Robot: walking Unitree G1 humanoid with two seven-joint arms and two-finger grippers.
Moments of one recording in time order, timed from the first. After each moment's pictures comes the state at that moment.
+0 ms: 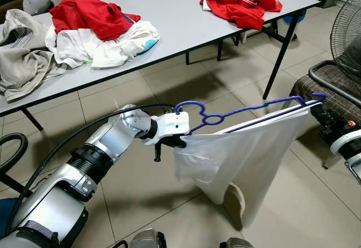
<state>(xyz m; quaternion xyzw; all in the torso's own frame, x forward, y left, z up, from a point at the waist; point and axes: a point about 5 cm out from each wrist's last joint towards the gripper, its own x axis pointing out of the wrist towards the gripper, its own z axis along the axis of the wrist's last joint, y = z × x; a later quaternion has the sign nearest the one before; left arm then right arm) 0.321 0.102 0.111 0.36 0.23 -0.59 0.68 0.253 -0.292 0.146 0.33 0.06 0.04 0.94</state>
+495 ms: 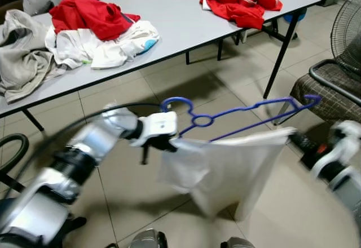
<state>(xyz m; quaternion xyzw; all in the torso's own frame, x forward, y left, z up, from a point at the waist) 0.310 0.132 0.126 0.34 0.23 -0.64 0.65 0.226 -0.264 0.085 0.20 0.20 0.06 0.96</state>
